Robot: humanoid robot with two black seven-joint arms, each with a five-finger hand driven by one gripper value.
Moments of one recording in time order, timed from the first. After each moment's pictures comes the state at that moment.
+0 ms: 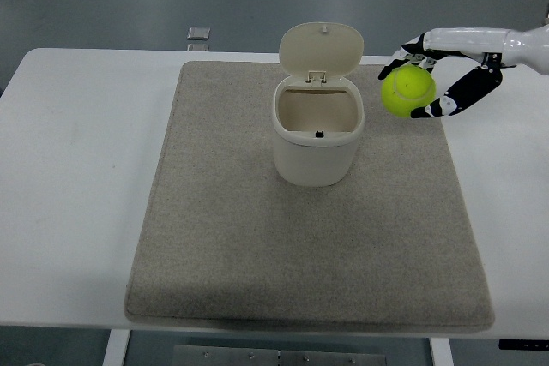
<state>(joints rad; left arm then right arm) 0.05 0.00 -0.04 -0.12 0.00 -0.12 -0.03 1.33 -0.81 0.21 1.35 -1.17 0.43 0.28</state>
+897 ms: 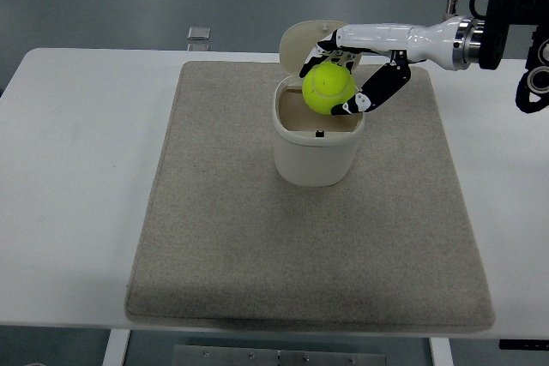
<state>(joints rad) 0.05 0.00 -0.04 -0.12 0.00 -0.12 -0.03 1.35 -0.59 0.21 1.31 -1.17 0.34 0.15</state>
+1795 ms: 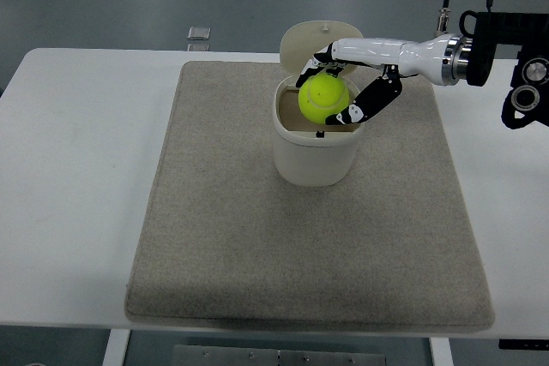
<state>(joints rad) 0.05 0.00 -0.04 -0.12 0.00 -0.12 -0.03 1.31 -0.57 0.20 1.31 -1.17 0.29 0.15</state>
